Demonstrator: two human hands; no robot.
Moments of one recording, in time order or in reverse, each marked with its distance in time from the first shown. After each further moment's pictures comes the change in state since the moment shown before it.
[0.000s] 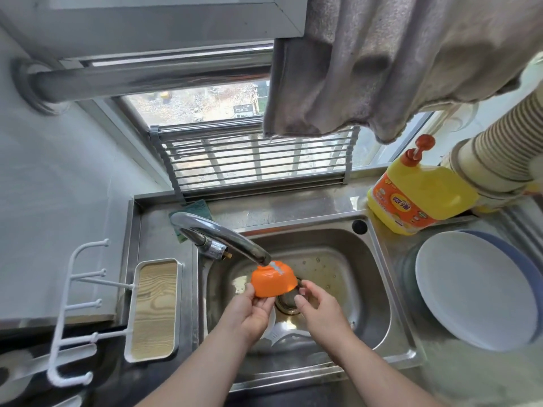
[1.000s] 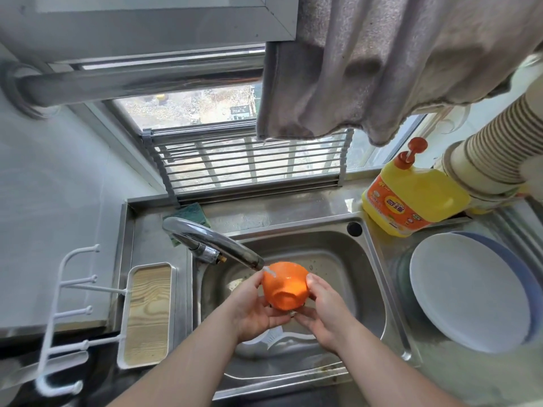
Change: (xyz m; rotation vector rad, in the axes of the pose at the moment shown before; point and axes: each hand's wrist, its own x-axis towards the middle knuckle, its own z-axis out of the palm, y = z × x) left_hand -0.010 0.003 0.018 0.719 -0.174 -0.119; right_hand 0.013 -0.022 -0.011 0.758 -0.047 0.342
